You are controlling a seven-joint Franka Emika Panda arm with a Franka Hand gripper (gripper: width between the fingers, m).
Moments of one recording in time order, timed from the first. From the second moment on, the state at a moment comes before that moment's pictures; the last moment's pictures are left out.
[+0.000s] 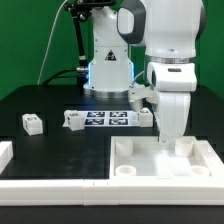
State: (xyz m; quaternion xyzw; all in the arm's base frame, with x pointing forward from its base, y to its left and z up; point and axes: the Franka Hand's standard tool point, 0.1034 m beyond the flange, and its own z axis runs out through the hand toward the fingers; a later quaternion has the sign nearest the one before) arm 0.503 0.090 0.020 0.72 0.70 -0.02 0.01
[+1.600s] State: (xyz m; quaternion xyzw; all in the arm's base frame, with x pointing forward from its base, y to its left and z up) arm 0.501 0.092 0.031 0.73 0.69 -0.02 0.01
